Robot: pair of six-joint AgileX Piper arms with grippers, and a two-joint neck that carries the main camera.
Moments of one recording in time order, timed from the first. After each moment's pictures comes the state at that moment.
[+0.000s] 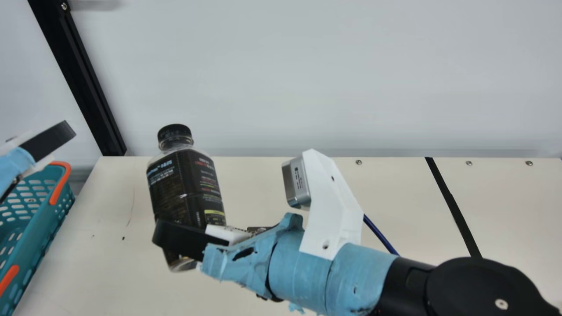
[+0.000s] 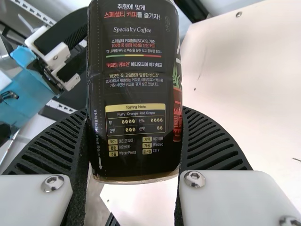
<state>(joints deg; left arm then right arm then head) 0.5 68.0 -44.7 -62.9 3.3 35.6 36.7 78.2 -53.8 86.3 20.0 -42.4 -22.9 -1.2</state>
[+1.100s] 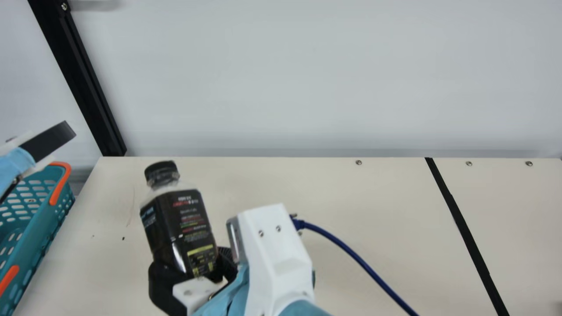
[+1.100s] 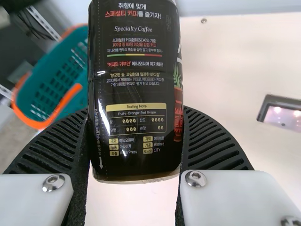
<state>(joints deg) 0.5 68.0 -44.7 -62.9 3.3 35.6 54.3 83.5 -49.8 74.7 -6.8 -43.9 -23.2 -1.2</state>
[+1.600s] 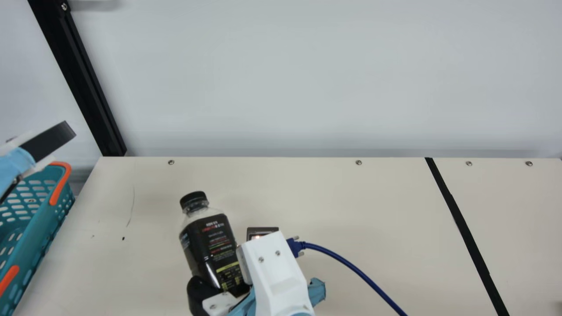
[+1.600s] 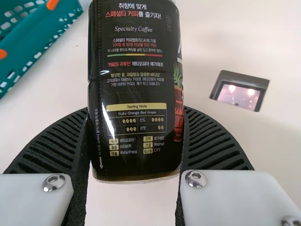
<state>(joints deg) 0.5 68.0 -44.7 -62.9 3.3 35.6 51.5 91.0 -44.8 48.4 -13.4 -23.4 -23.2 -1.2</state>
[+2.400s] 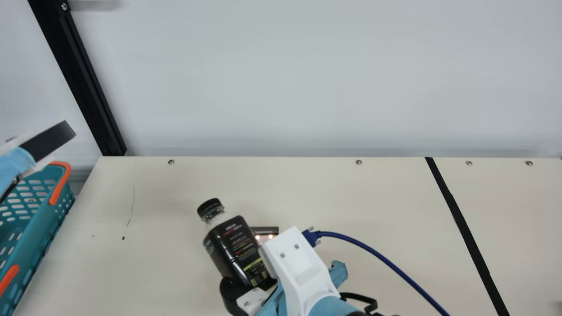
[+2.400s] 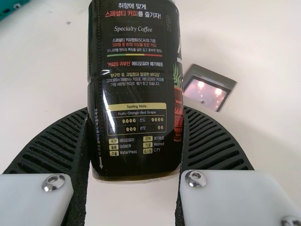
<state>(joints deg) 0.5 68.0 -44.7 -62.9 3.3 35.6 40.6 93.0 -40.9 -2.6 -12.7 10.6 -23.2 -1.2</state>
